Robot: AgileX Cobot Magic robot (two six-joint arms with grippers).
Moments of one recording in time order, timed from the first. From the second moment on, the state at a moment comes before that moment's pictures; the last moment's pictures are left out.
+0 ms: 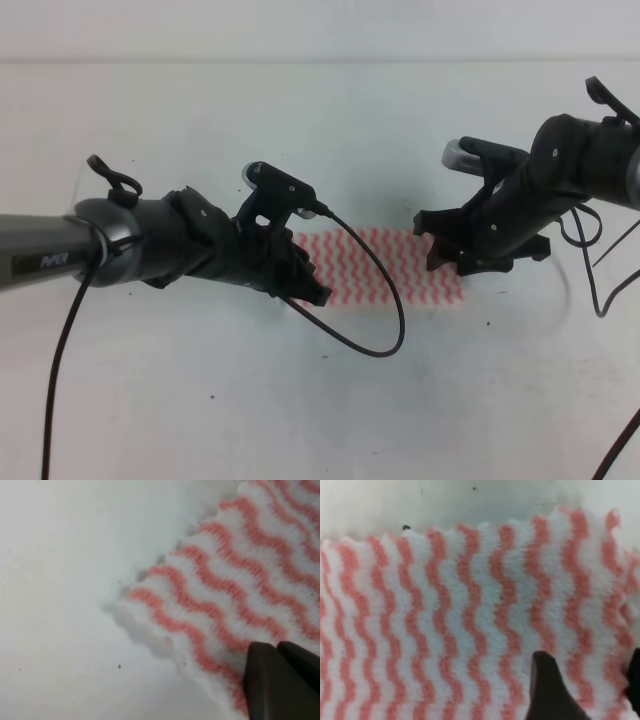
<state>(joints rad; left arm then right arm) -0.48 1.99 -1.19 -0.89 0.28 1.09 0.32 2.04 -1.42 0.36 0.69 0.14</state>
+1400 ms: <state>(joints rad) -0.48 1.99 -1.19 -0.89 0.28 1.09 0.32 2.09 -1.44 0.36 0.72 0.13</state>
